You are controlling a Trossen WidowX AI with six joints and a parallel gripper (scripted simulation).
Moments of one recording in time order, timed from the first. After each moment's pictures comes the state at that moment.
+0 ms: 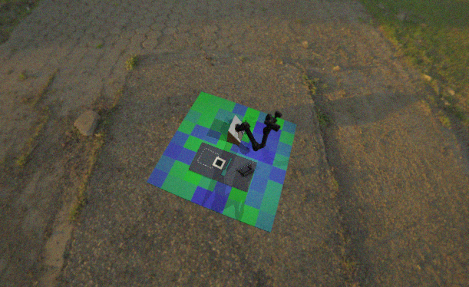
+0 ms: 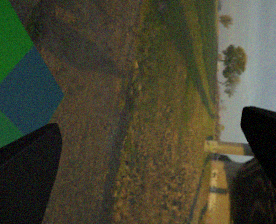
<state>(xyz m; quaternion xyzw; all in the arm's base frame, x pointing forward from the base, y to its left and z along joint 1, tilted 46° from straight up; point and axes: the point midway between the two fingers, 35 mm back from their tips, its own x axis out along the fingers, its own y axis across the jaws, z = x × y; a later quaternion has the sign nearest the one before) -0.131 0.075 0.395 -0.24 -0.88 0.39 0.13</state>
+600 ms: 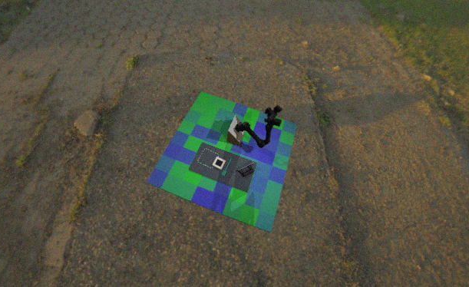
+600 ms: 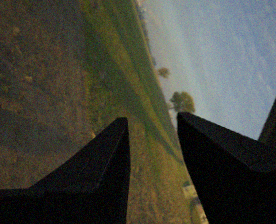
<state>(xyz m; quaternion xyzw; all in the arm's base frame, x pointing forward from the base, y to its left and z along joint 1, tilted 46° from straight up) -0.162 -0.013 0.424 -0.04 -0.88 0.47 0.09</state>
